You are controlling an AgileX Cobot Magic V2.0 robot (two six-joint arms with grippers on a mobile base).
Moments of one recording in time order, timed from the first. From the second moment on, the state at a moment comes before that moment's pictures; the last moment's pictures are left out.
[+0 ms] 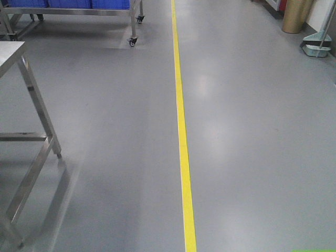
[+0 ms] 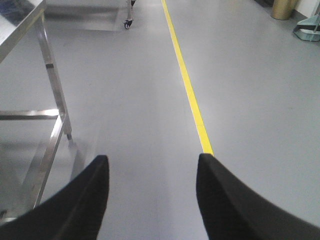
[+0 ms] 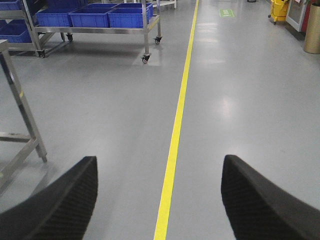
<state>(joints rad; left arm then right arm) -0.06 0.13 -0.40 -0.02 0.71 -0.04 0.16 0.26 -0.39 -0.03 0.45 0.05</state>
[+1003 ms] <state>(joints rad) -0.06 0.13 -0.40 -0.02 0.71 -0.04 0.16 0.26 -0.39 -0.03 0.45 0.05</state>
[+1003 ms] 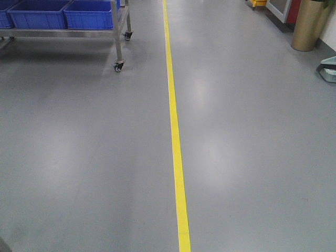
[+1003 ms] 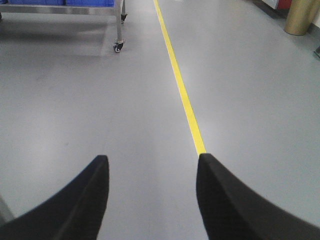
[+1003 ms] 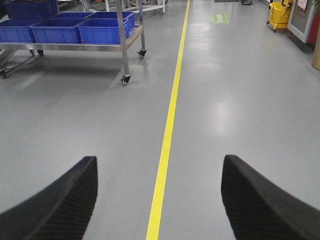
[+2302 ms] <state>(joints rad) -0.06 0.13 -0.40 -0.02 0.71 -0.04 0.16 0.26 -0.39 -0.03 0.45 0.05</state>
